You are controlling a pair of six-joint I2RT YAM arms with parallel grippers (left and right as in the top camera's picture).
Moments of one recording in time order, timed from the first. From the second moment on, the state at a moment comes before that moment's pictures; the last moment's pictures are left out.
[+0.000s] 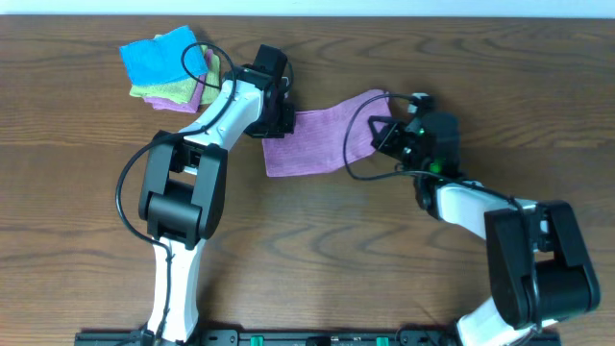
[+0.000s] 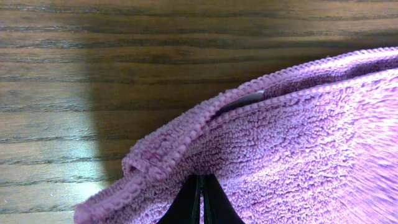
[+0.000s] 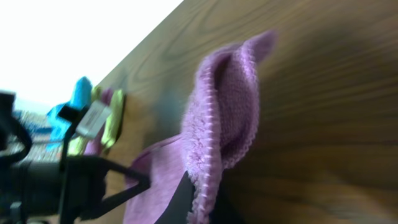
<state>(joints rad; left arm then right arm) -0.32 2.27 1.74 -0.83 0.18 -0.28 0.20 1.77 0.71 0.60 -0.37 0.78</state>
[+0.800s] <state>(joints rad) -0.32 2.27 1.74 -0.83 0.18 -0.28 0.42 1.83 0.94 0.46 -0.32 0.72</state>
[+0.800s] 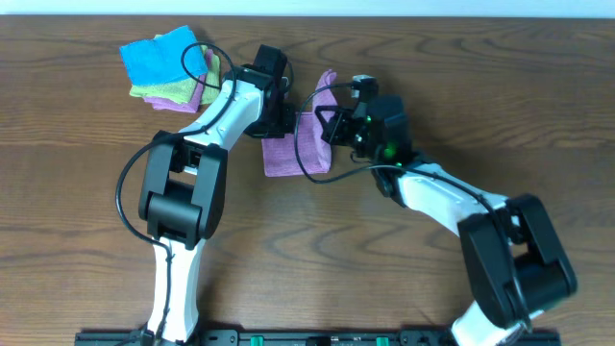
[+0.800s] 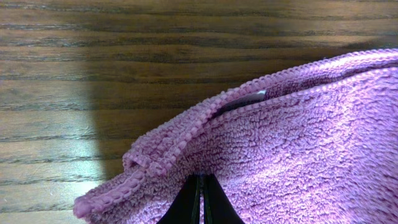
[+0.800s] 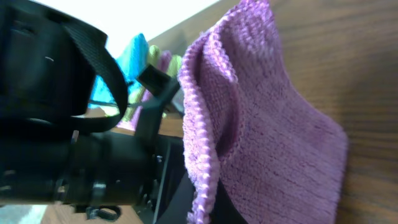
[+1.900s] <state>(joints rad) -0.18 2.01 1.74 -0.89 0.18 -0.33 0.54 2.01 1.00 0.43 -0.34 0.62</state>
